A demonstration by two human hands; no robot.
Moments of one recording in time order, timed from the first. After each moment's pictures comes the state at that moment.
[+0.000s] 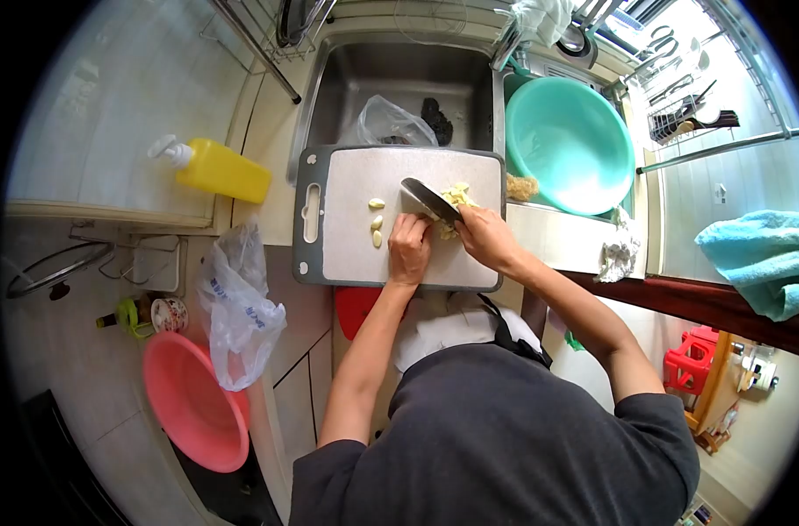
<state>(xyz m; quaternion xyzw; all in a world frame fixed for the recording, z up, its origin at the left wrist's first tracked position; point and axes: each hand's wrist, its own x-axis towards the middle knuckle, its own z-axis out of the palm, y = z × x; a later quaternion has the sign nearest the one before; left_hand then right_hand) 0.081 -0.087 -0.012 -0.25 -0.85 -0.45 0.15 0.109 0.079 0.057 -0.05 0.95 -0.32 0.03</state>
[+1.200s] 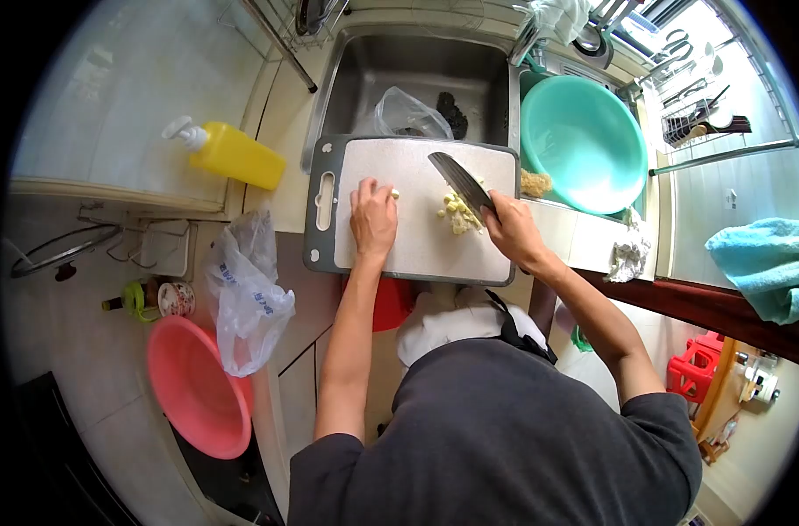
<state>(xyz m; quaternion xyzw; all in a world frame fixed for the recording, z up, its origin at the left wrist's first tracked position) 0.039 -0.142 0.018 -0.12 -0.93 -0.32 0.12 0.117 0.086 0.078 -0.02 0.93 -0.37 -0.03</state>
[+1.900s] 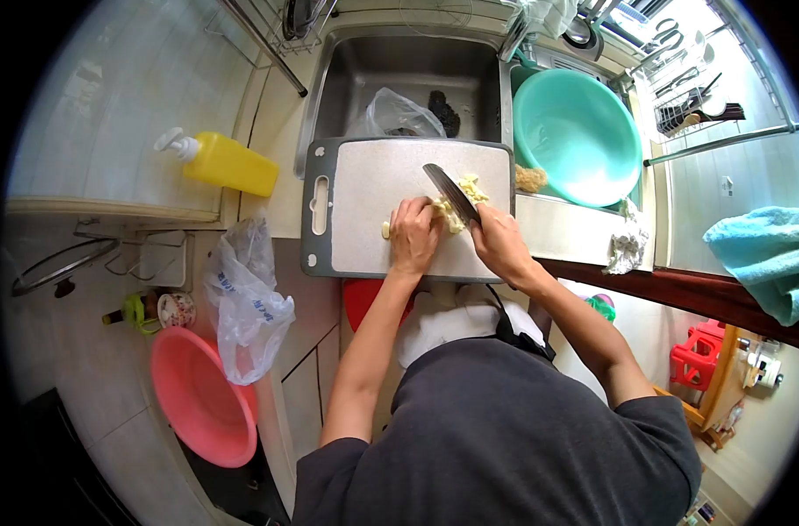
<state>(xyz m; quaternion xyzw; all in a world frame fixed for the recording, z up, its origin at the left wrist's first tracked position) 0.076 -0.097 0.011 -0.28 -0.89 -0.35 0.08 0.136 0.064 0.072 0.01 0.94 -0.35 -0.02</state>
